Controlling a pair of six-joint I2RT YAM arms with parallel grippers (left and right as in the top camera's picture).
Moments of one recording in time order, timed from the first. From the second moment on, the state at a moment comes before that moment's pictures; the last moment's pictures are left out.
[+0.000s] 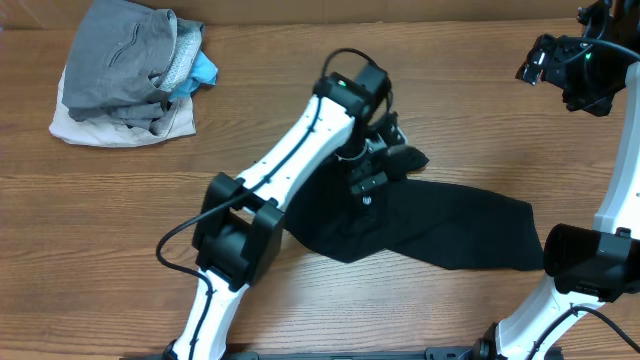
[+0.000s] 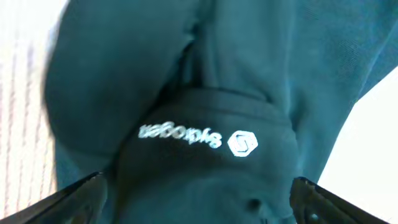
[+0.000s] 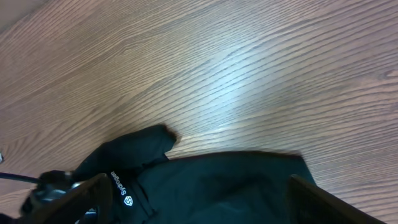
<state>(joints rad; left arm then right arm) -0.64 2.27 2.03 -1.28 0.20 0.49 -0.23 1.98 2.39 -1.64 -0.20 0.18</state>
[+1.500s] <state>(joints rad) -0.61 2.36 2.83 -1.65 -0.21 0.18 -0.23 1.98 2.39 -1.64 -0.20 0.17</state>
